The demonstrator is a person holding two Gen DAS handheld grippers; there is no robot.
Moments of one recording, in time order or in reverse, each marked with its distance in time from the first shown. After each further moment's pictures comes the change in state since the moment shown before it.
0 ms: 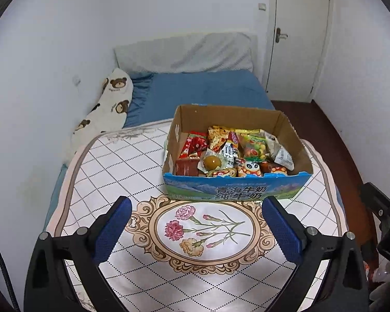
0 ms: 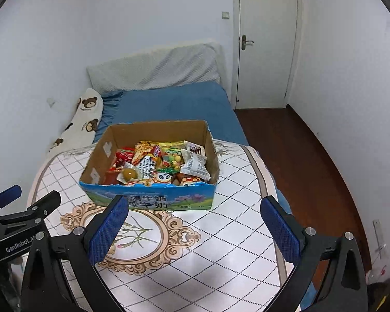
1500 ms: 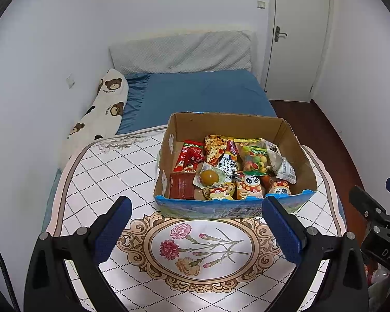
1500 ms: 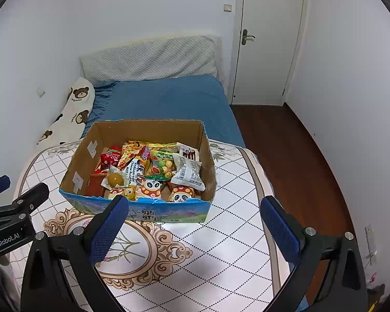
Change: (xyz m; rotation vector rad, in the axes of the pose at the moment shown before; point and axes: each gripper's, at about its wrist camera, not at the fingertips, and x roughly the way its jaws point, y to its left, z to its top) left arm 0.026 -0.004 0.034 0.010 -0.012 -0.013; right arm 0.041 0.005 0.031 -0.031 0.032 -0.045
